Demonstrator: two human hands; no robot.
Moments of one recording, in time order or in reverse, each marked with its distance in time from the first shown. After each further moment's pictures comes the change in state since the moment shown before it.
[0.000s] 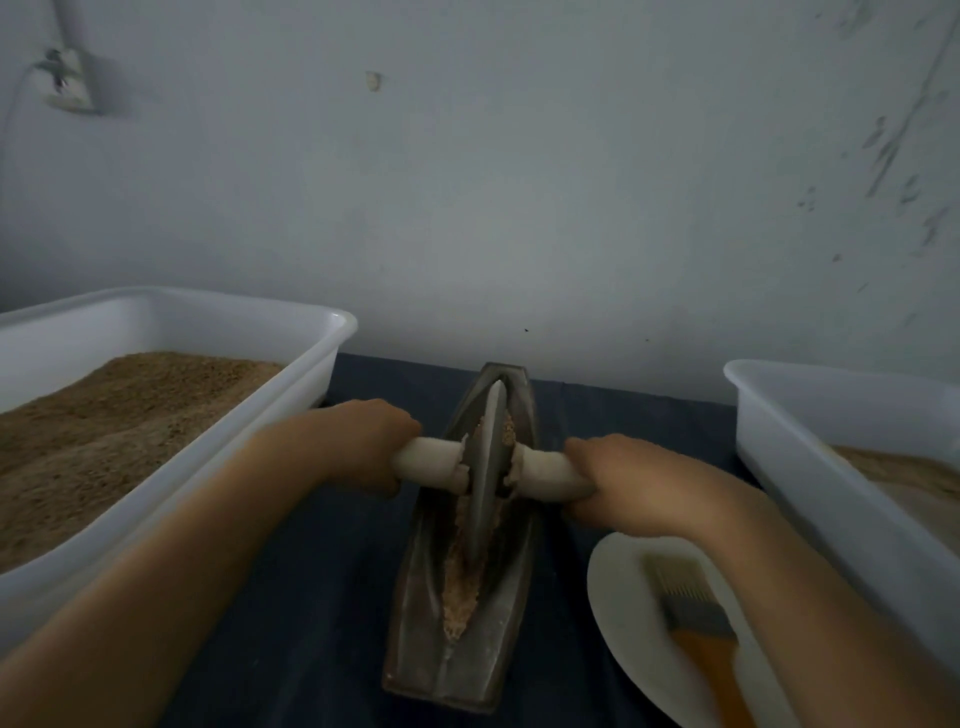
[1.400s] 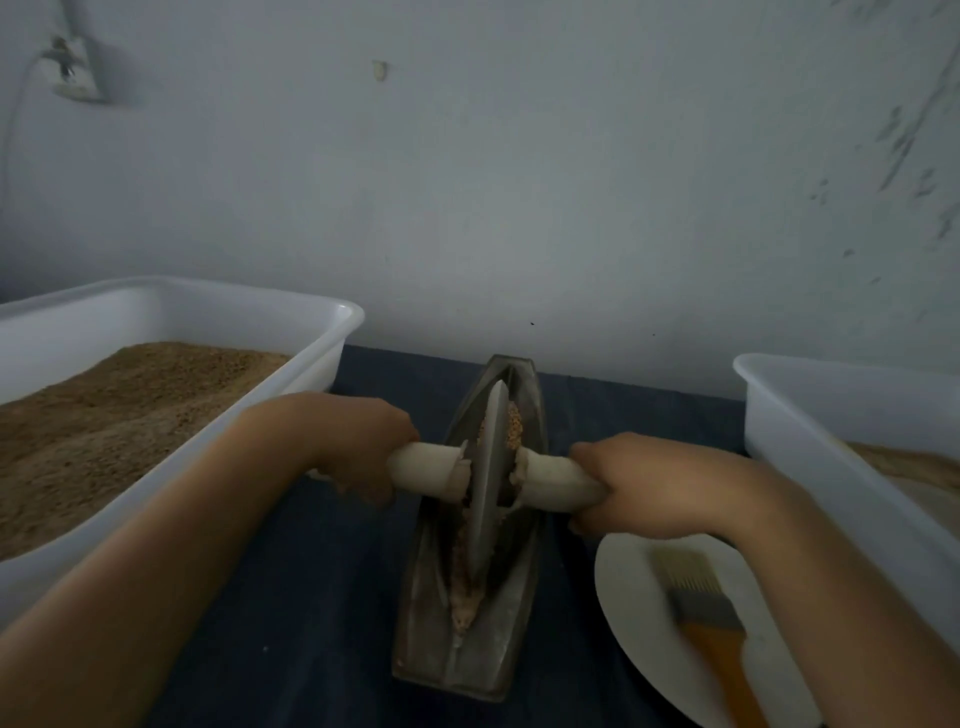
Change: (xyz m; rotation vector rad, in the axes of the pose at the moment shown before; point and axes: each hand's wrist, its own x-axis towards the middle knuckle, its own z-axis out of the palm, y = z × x) left_hand -0.015 0.000 -0.009 -0.038 -0.201 0.043; right_hand -0.016 -0.010 -0.014 0.065 -0.160 -0.027
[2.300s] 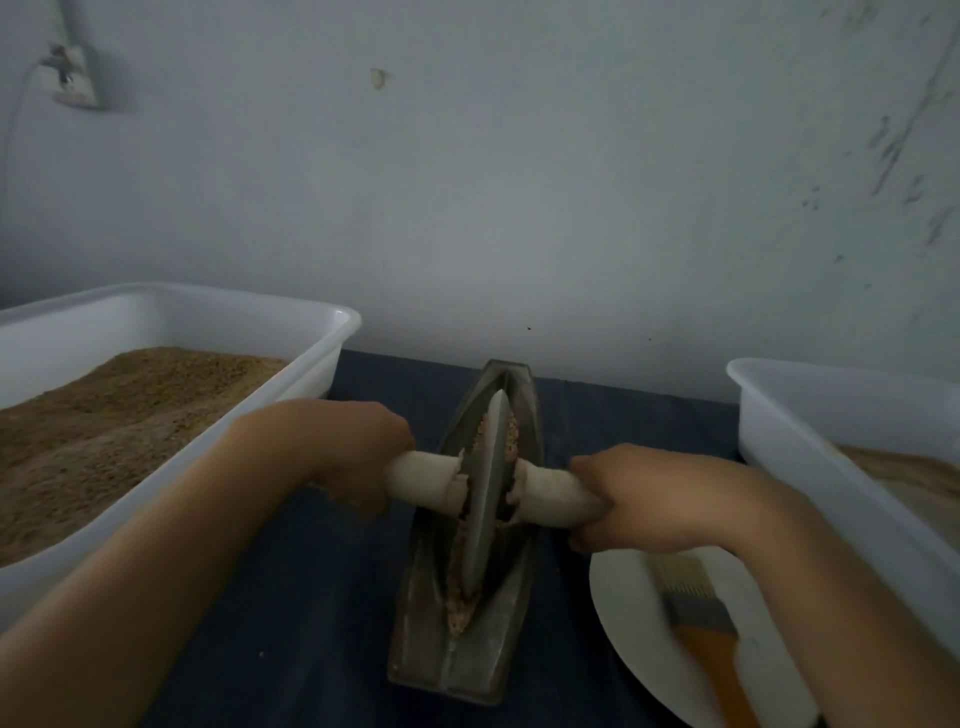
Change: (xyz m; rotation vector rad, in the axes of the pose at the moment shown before) left_hand -0.004 0.002 0.000 0.050 0.020 -0.025; right_hand -0.002 0.004 0.003 -0.013 0.000 -0.035
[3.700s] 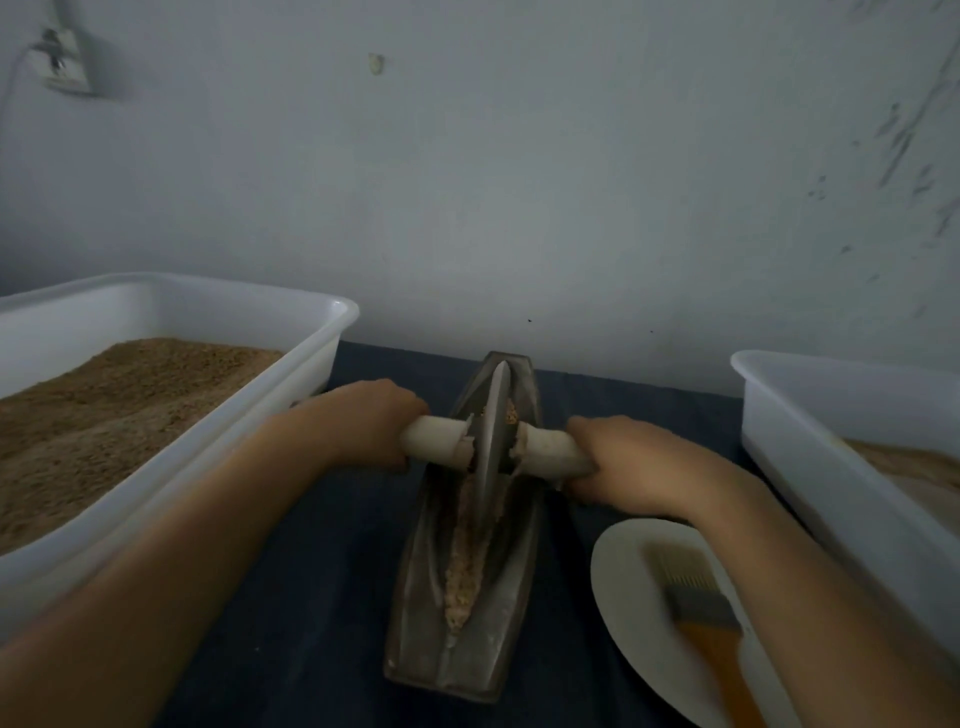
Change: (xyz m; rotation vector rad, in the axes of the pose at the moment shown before) left_hand 0.035 -0.009 0.012 -0.040 0.290 -0.012; right_hand 0.029 0.015 0.008 -0.035 0.207 0.073
